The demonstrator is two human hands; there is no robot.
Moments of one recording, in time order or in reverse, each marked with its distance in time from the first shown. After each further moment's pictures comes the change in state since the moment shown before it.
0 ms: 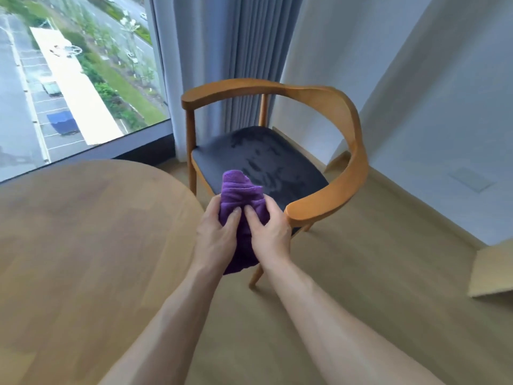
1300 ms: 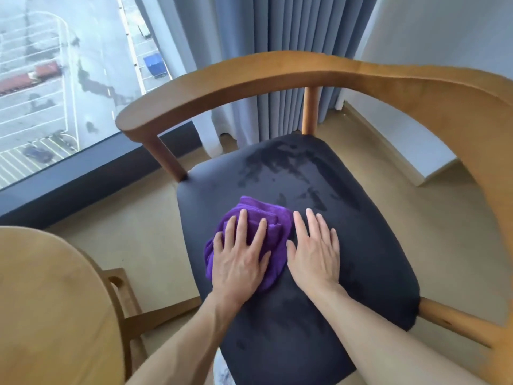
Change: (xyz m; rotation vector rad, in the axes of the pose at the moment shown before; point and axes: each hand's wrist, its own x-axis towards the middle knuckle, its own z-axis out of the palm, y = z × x) left_hand 0.329 -0.188 0.183 1.344 -0.095 0.218; right_hand 0.392 0.221 0.060 -0.897 -0.498 -0.086
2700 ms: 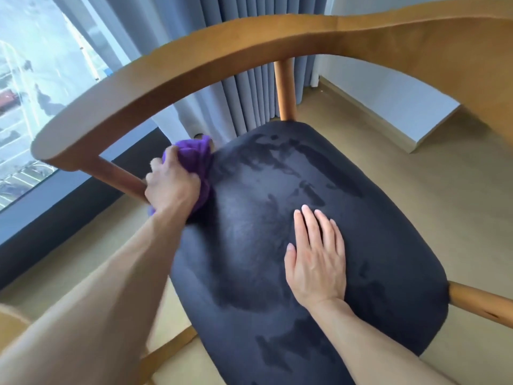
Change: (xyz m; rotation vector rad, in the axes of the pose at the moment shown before) left_hand 0.179 -0.094 -0.036 -0.244 -0.013 -0.574; right_hand 0.011 -0.002 0.047 -0.115 0.277 0.051
